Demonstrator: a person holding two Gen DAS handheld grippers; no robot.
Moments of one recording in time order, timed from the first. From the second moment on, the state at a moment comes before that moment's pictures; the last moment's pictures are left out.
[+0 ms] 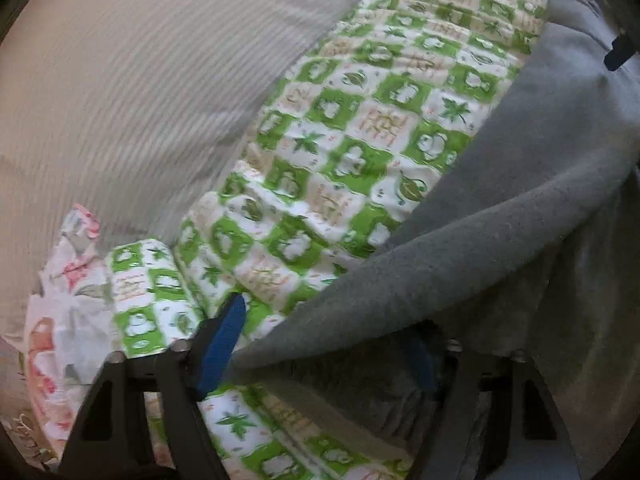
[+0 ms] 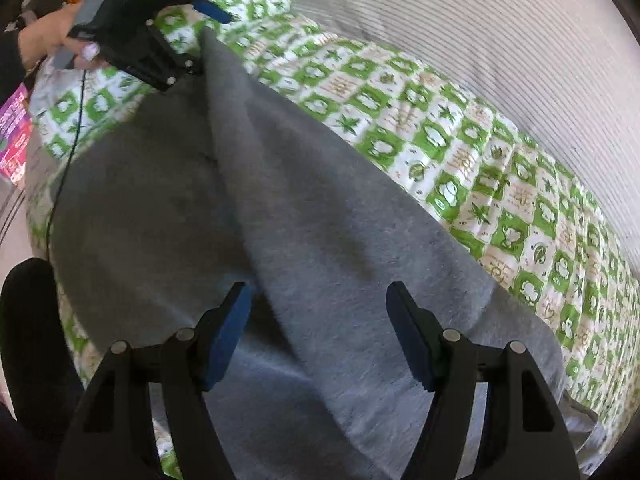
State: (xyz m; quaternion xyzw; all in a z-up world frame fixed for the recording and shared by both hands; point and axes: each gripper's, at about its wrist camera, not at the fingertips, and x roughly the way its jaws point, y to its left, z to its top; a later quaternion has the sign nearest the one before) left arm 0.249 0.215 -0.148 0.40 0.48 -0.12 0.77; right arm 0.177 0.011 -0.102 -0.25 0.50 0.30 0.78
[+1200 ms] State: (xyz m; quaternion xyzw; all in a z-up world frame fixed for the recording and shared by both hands) left arm 0.021 0.201 -0.123 0.17 0.51 -0.17 0.83; right arm 0.081 -0.060 -0.083 -0.20 0.51 0.38 0.75
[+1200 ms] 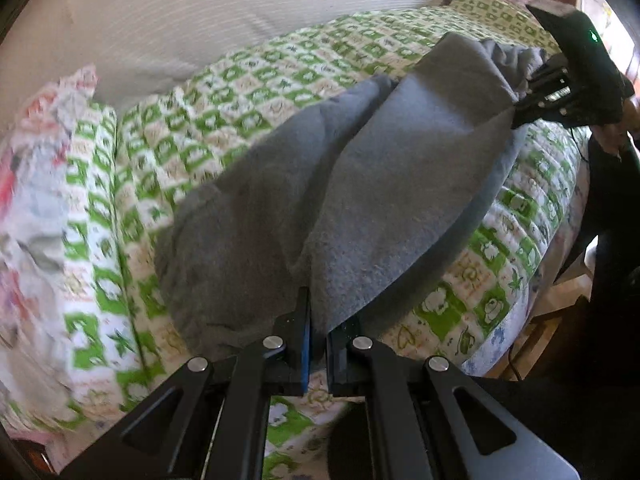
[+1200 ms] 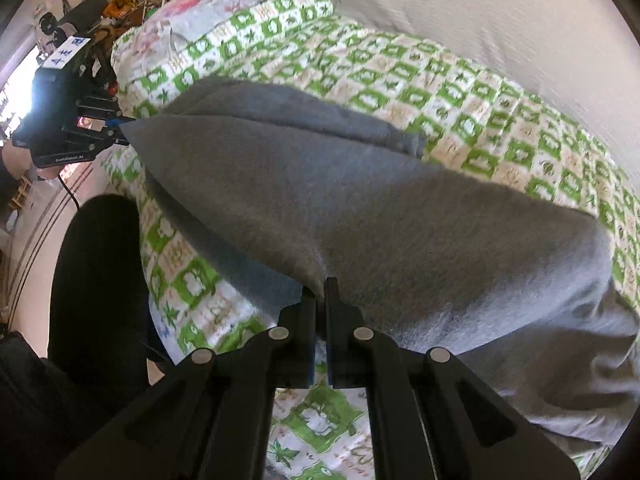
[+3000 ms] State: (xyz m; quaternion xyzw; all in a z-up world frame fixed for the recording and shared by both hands) left arm 0.222 -0.245 -0.099 0.26 0.48 -0.45 0.70; right arm 0.145 -0.509 0.003 0.18 0.42 0.02 0.89
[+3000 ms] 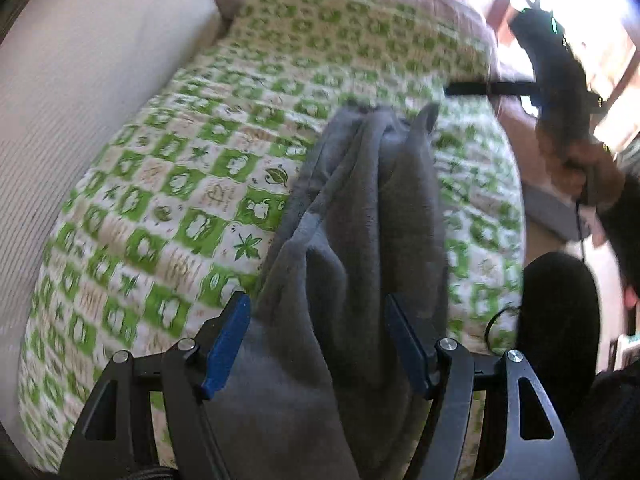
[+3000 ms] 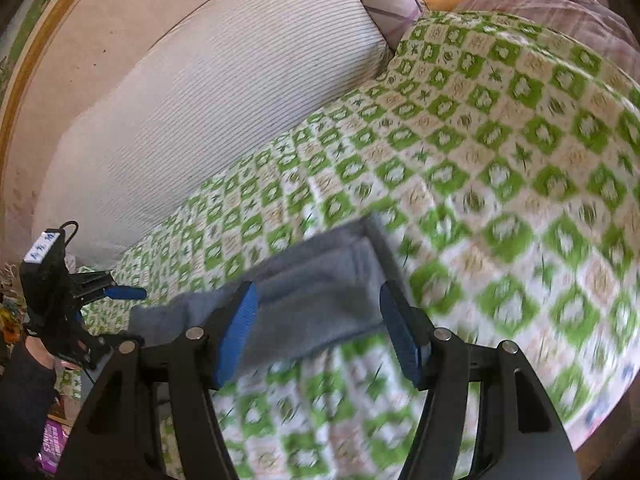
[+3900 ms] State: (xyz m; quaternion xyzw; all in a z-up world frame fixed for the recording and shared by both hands) left arm 0.284 -0.219 -0.154 0.19 0.56 -0.37 0.71; right arm 0.255 -0.497 -0.059 0.07 0.51 0.01 0.86
